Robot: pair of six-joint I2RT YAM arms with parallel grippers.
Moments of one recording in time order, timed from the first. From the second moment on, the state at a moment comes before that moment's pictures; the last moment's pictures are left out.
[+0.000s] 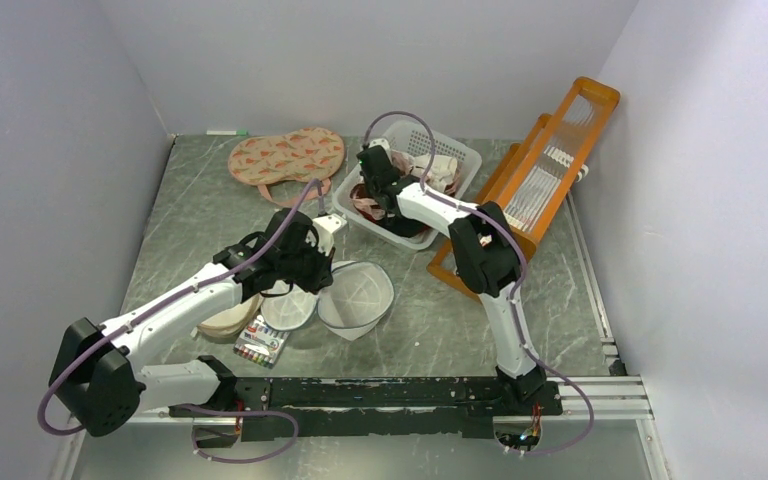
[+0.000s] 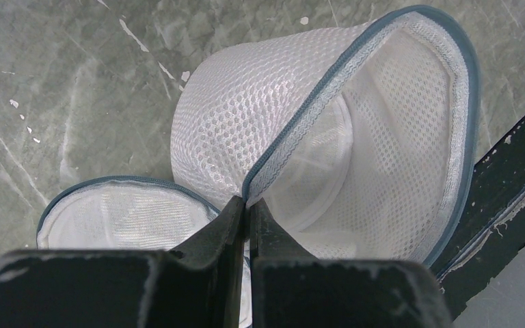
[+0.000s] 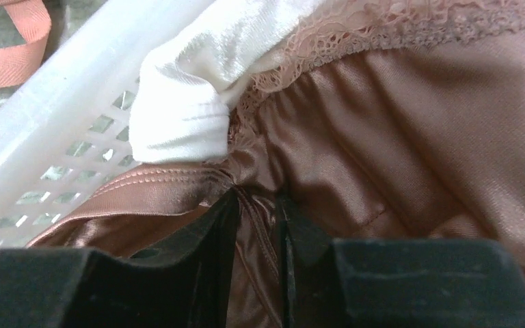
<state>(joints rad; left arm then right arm) -0.67 1.19 0.84 -0.45 0.18 -0.08 0.61 2.25 1.73 -0.24 0.34 0.18</state>
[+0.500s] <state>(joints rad) -0.67 1.20 0.84 -0.45 0.18 -0.08 0.73 1.70 1.43 -0.24 0.36 0.12</state>
